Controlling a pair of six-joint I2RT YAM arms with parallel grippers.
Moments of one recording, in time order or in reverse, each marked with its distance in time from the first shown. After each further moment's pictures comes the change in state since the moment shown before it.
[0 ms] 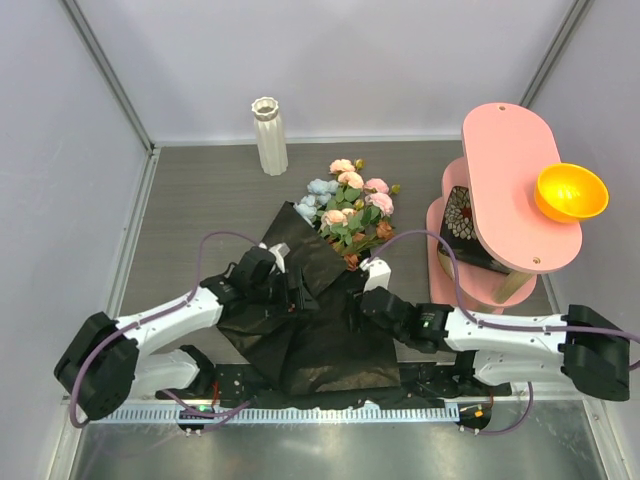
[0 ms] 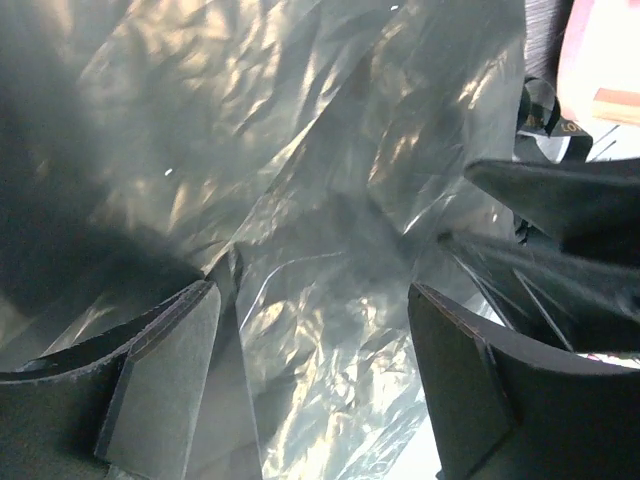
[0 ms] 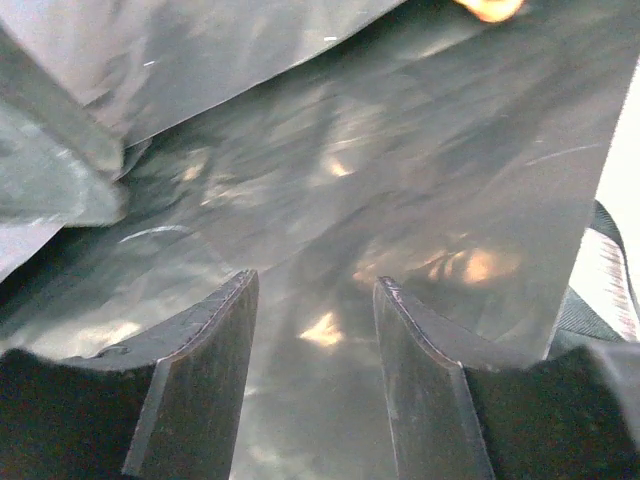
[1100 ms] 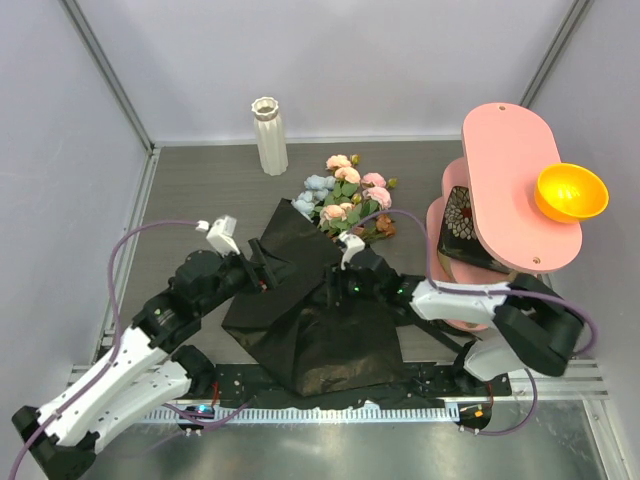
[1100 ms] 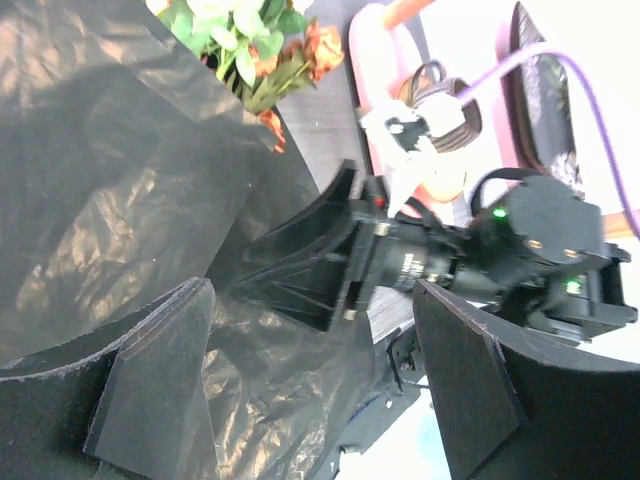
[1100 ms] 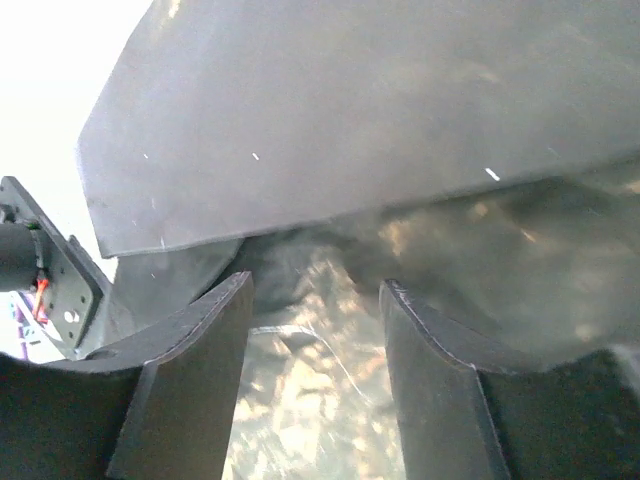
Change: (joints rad) left arm -0.017 -0.459 0.141 -0.118 -0.302 0.030; right arm -0.292 0.269 0.069 0.333 -0.459 -0.080
